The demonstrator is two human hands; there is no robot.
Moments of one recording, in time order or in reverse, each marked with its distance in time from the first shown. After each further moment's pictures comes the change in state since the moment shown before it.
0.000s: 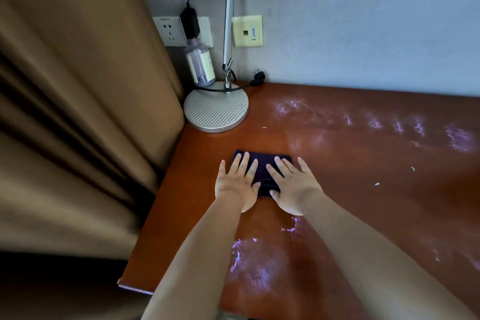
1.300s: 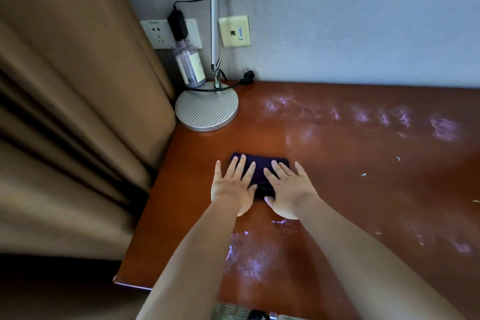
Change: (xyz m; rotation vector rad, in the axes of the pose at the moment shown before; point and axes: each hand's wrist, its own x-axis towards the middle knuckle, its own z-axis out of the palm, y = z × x) left_hand -0.016 0.016 0.001 0.053 -0.007 0.020; right_hand -0.027 0.000 0.006 0.115 0.003 0.011
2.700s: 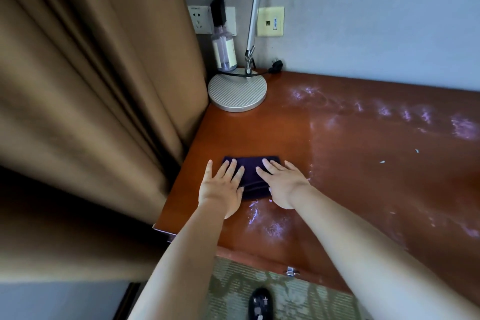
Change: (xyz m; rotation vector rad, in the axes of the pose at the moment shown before) left_hand -0.088 -0.052 0.050 0.087 0.030 -0.070; right_hand -0.019 -0.070 0.002 -0.073 -0.068 -0.168
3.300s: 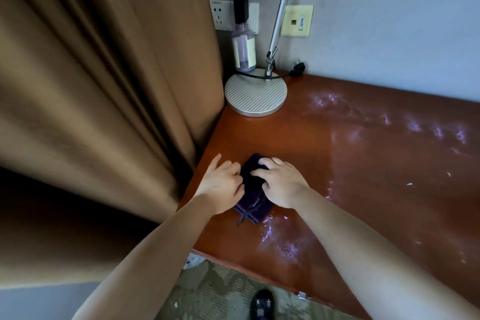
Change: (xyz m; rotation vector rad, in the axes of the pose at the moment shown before) left_hand 0.022 -0.052 0.009 -0.264 0.478 0.231; right_hand 0.041 -0.014 -0.024 0.178 0.283 -0.174
